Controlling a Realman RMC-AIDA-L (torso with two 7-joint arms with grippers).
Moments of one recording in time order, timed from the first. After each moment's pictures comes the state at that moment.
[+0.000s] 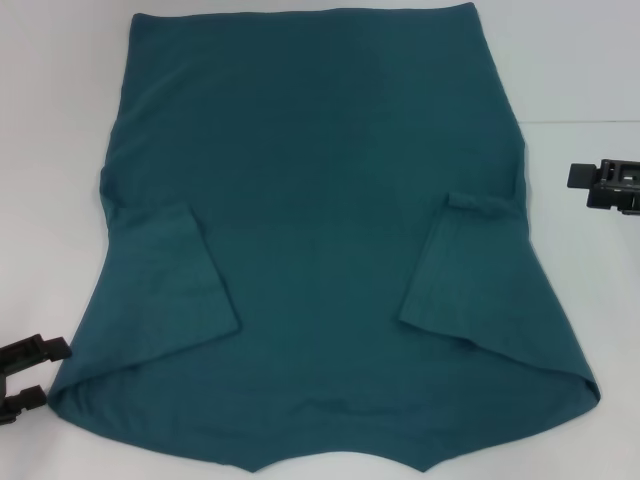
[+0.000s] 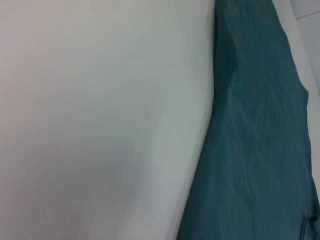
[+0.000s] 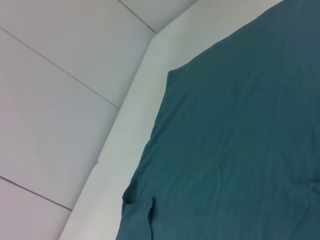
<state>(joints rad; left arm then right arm) -0.35 -2.06 0.16 0.77 2.43 1.57 -2.43 0.55 1.88 -0.60 -0.73 -2.03 -1.56 2.31</state>
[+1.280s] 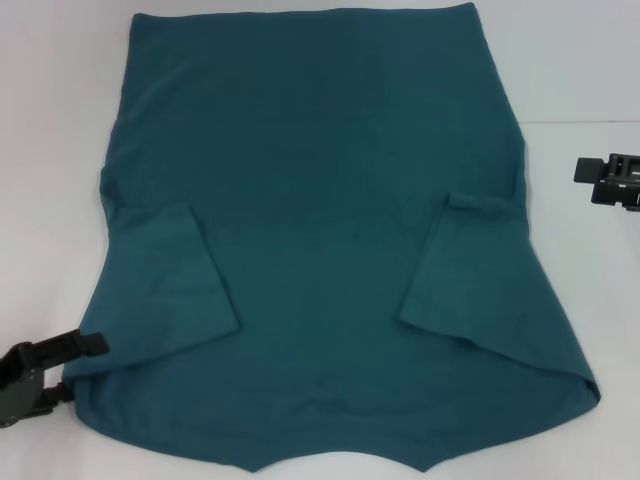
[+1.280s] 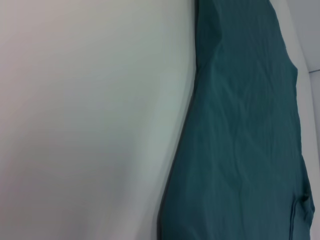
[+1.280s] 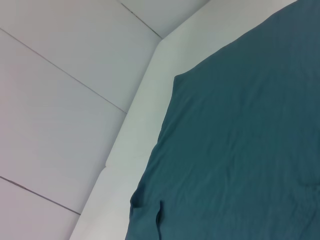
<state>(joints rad) -0.39 -2.07 0.20 0.70 2.43 1.54 -2.40 0.55 1.88 -0.56 -0.73 -2.03 -1.59 2.31</state>
